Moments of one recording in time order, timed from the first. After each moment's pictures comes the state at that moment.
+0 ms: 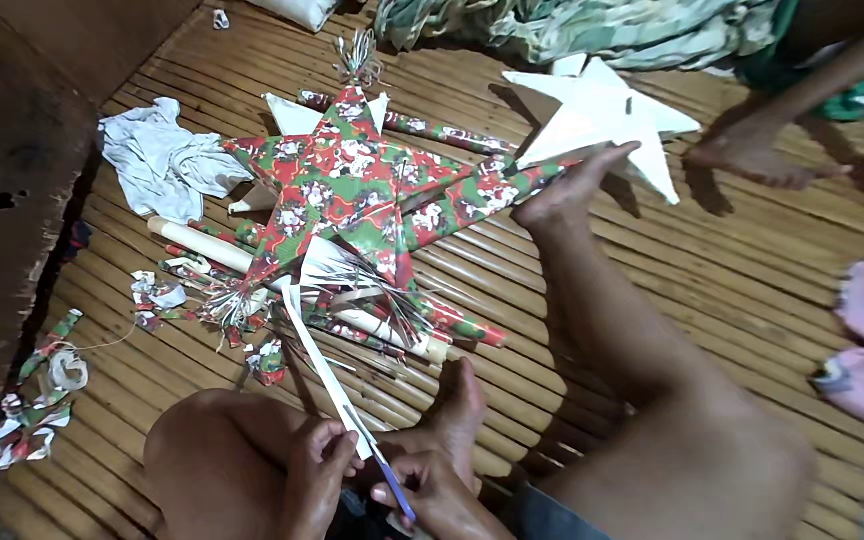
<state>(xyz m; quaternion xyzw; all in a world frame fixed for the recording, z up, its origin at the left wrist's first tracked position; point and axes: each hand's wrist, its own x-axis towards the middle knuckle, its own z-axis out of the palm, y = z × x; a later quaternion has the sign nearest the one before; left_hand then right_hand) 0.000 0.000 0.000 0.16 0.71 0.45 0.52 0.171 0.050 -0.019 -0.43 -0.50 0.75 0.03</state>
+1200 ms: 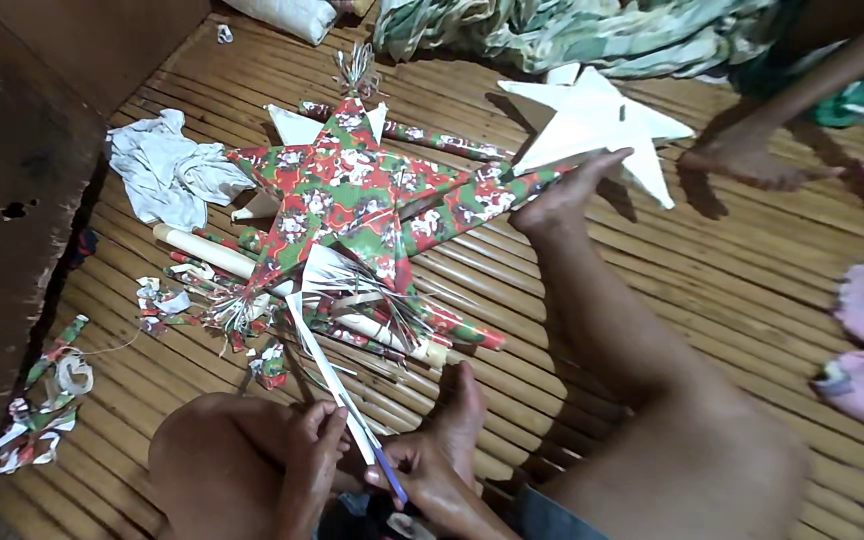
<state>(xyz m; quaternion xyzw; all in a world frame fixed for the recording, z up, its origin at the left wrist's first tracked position) -0.011 0.019 -0.007 0.19 0.72 0.45 0.49 0.160 0.062 -0.031 -0.40 -0.52 0.75 0.06</state>
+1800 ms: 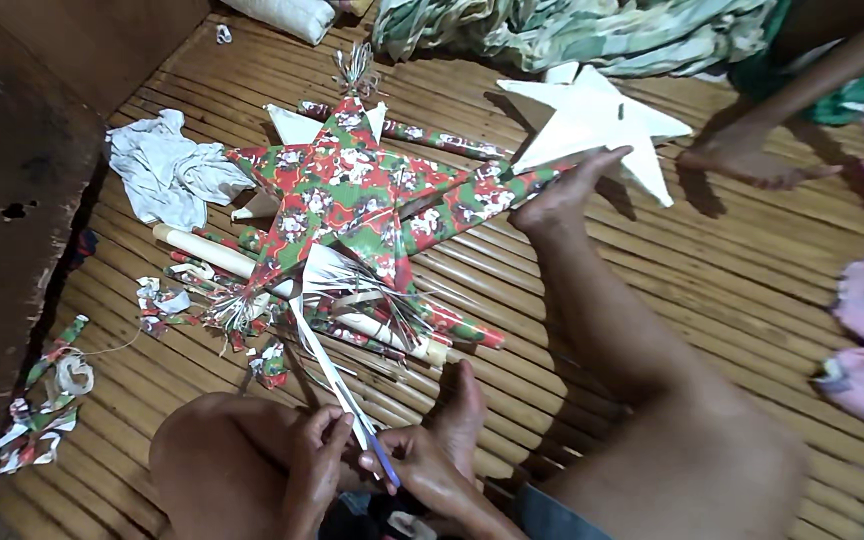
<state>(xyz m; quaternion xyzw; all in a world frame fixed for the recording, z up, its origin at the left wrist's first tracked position) -0.009 0.009 -0.016 0.23 0.70 0.46 0.49 0.150 0.071 -0.029 -0.41 -0.50 0.76 0.06</state>
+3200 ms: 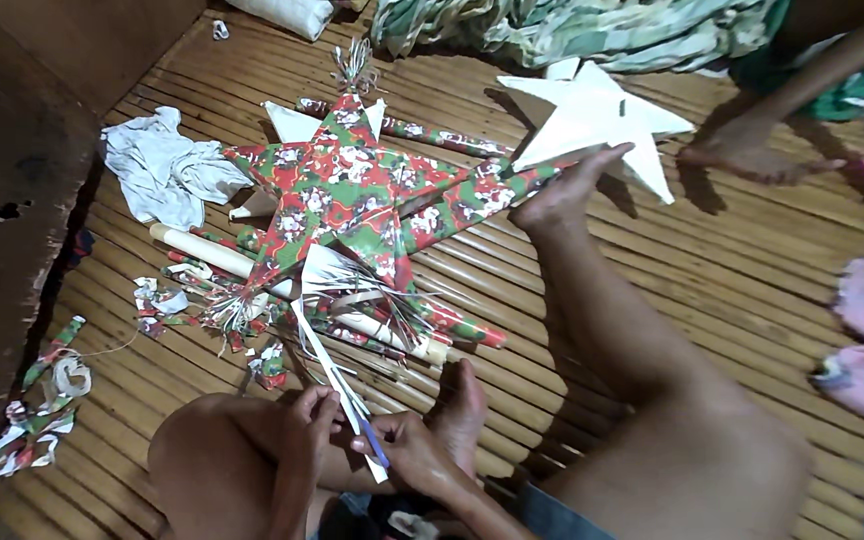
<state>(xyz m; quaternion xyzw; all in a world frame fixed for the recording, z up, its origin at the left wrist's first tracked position) -0.025 0.032 -0.012 0.23 0.74 0.42 0.47 0.136 0.082 -0.036 -0.42 -0.52 0.74 0.06</state>
